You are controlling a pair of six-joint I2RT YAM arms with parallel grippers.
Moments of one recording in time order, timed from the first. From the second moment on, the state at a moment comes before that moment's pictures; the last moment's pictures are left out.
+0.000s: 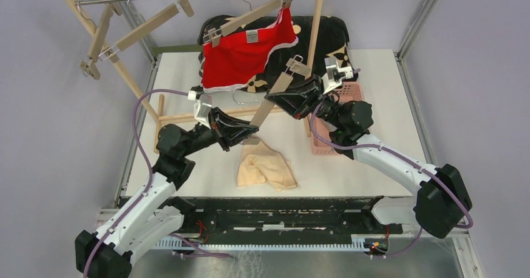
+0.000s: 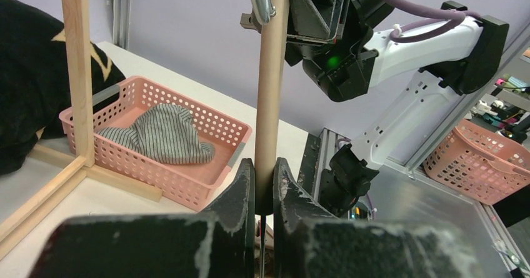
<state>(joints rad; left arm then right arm) -0.48 0.80 0.58 0.53 0.72 -0.55 0.66 1.29 0.87 1.08 -0.55 0.70</state>
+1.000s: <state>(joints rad) -0.49 0.55 0.63 0.30 0.57 -0.55 0.67 1.28 0.87 0.98 -0.58 0.63</state>
